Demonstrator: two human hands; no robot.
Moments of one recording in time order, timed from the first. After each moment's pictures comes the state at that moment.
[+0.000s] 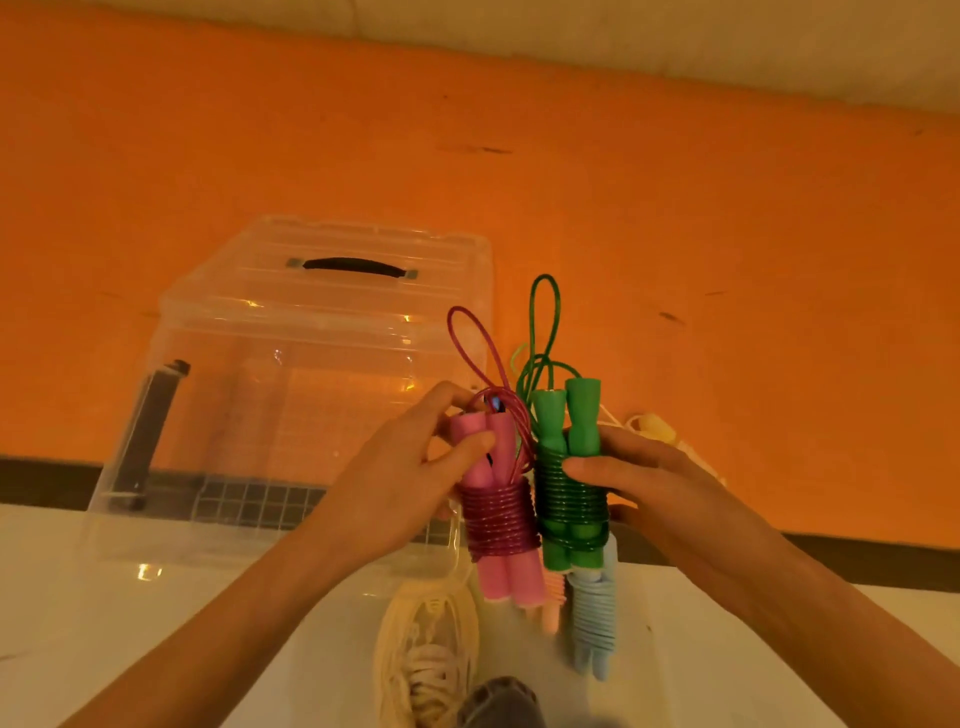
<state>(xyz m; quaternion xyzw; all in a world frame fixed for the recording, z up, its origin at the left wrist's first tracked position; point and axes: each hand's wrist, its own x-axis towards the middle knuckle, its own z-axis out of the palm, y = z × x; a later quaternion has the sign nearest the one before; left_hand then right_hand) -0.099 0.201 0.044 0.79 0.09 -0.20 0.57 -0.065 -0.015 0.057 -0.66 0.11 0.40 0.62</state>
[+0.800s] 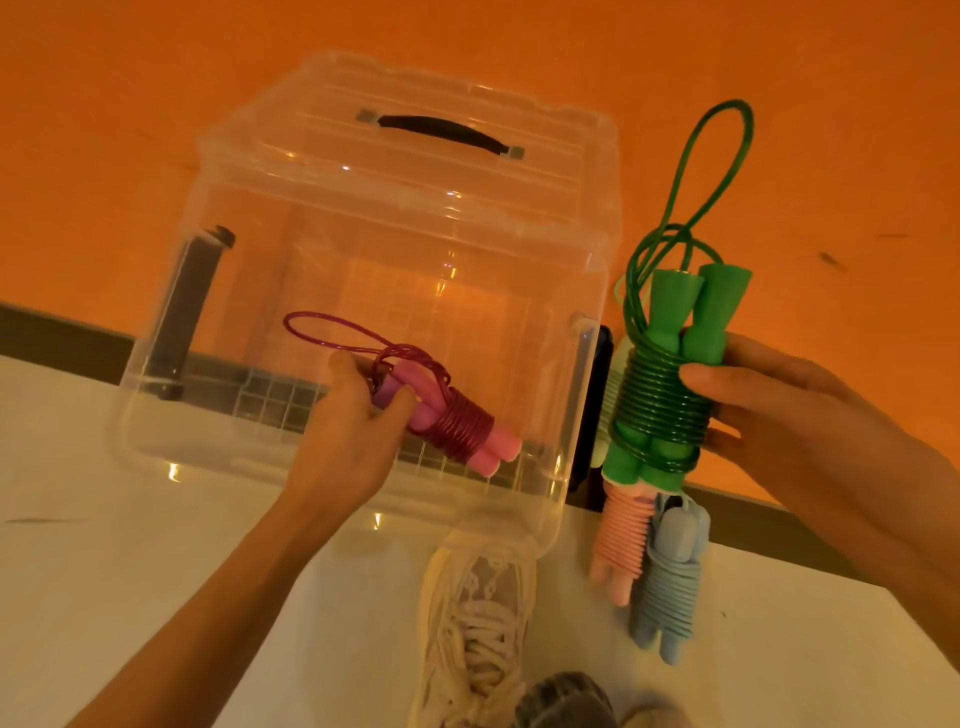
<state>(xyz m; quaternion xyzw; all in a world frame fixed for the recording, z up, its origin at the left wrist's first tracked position) -0.145 0.282 -0.061 0.77 0.36 -0.12 0.51 -0.032 0.018 0.015 -0.66 0.07 0.40 0.63</state>
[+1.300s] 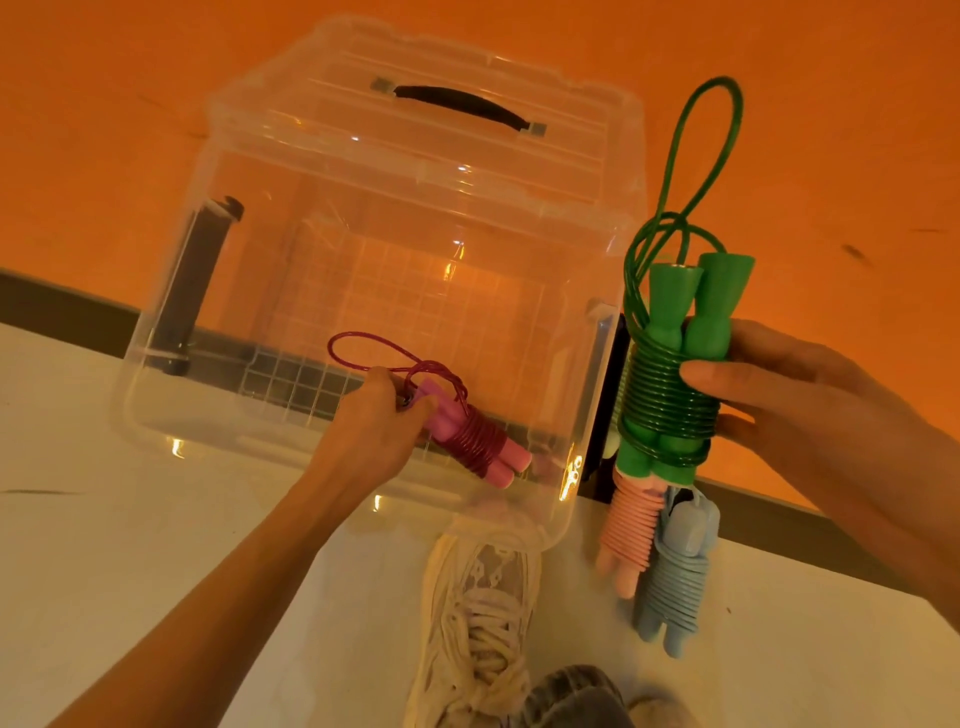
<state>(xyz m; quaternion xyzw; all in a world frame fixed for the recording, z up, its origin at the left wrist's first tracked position) -0.146 0.281 -0.090 0.80 0.37 -0.26 0.40 -0.031 0.029 0.020 -0.71 0.05 0.41 0.57</state>
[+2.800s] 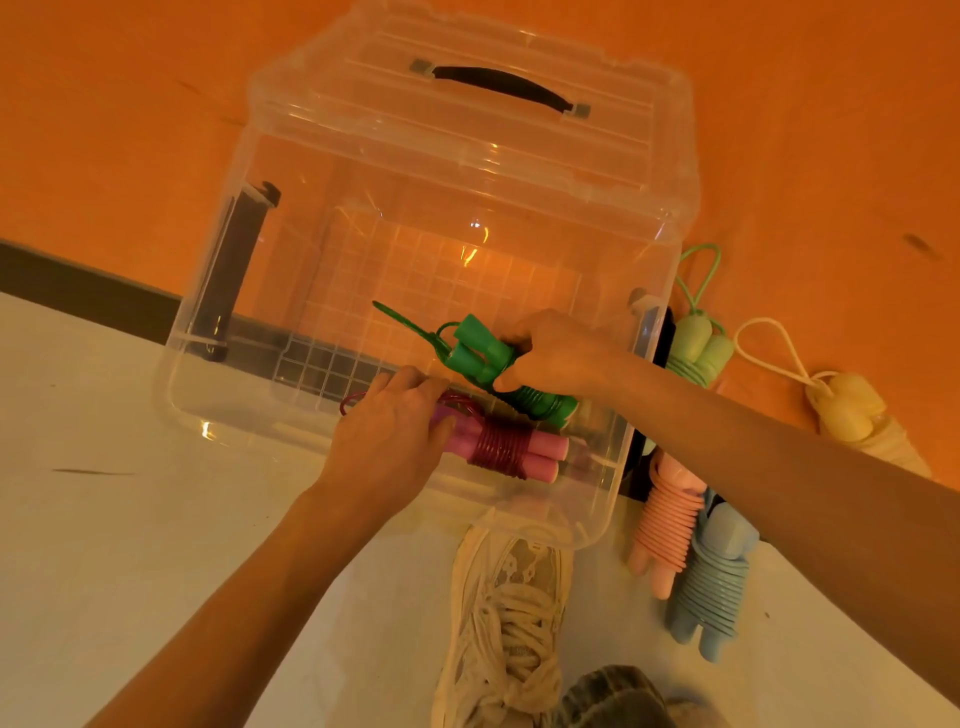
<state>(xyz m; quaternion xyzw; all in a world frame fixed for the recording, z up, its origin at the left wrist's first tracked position) -0.168 0.287 -0.086 0.94 0.17 -0.22 0.21 -0.021 0.168 -0.096 -0.81 -0.21 0.51 0.19</state>
